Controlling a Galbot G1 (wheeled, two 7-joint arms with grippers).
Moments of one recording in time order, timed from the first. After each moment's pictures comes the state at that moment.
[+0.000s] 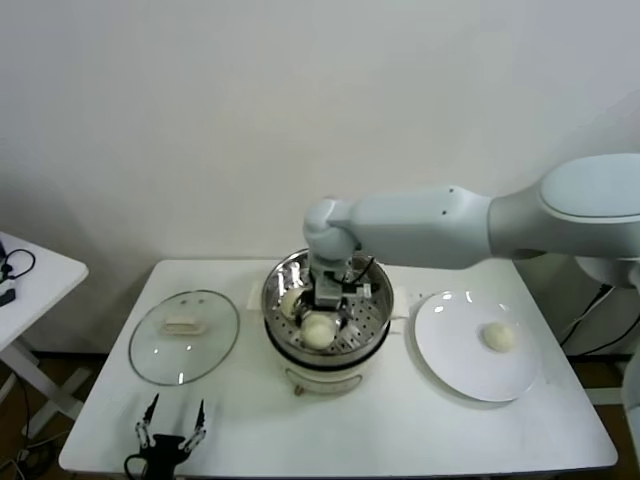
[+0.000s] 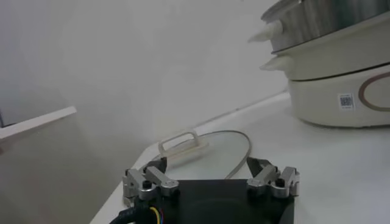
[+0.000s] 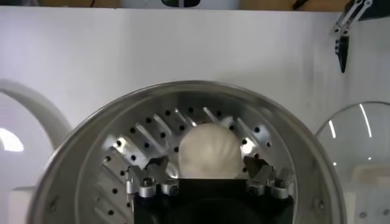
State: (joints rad) left arm 1.66 -1.57 -0.77 -1.68 0.28 -0.39 0.04; right arm 0.76 1.34 -1.65 1.33 0.12 0.47 -0.99
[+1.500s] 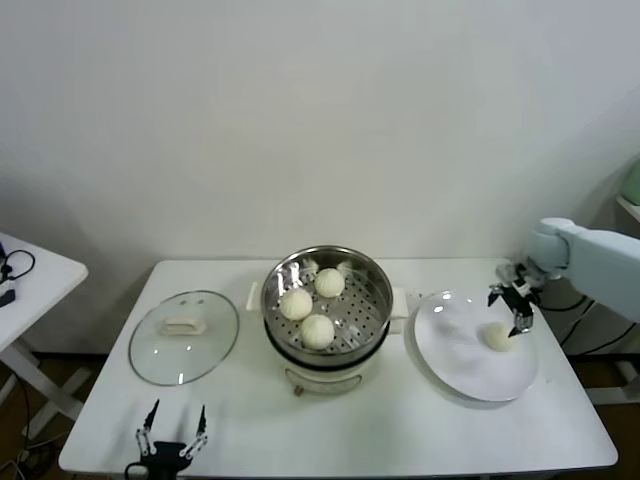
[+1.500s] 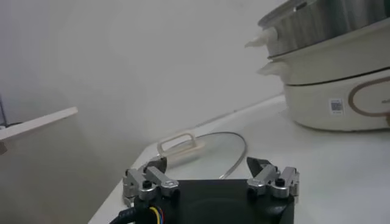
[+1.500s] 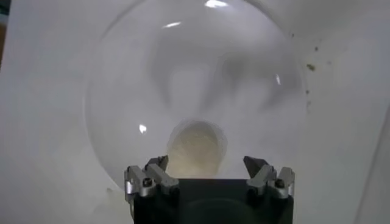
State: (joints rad) left arm 1.70 -1.60 -0.77 -1.71 0.28 -0.40 0.04; right arm 0.40 0.74 -1.48 0.95 0.16 0.09 -1.02
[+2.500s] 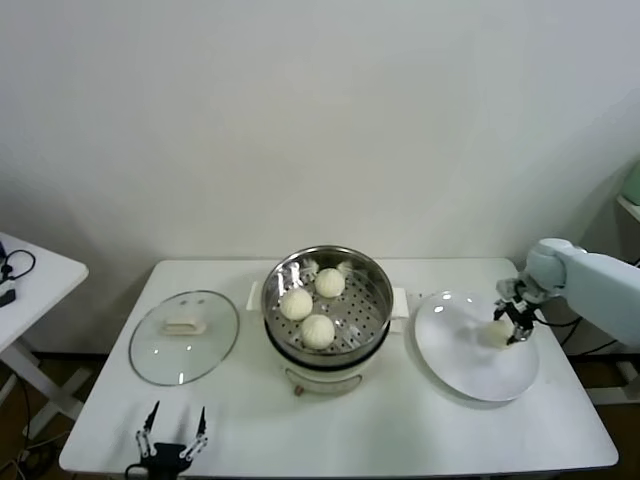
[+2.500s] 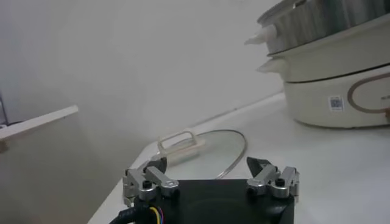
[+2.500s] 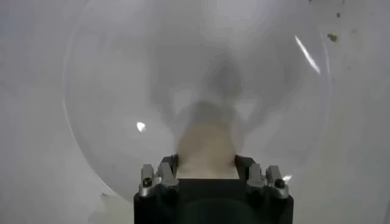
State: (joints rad) left arm 1.70 -1.60 -0.77 -1.71 0.29 -0.40 0.04; right arm 0.32 0.72 -1.37 0.94 0.10 0.05 -1.00
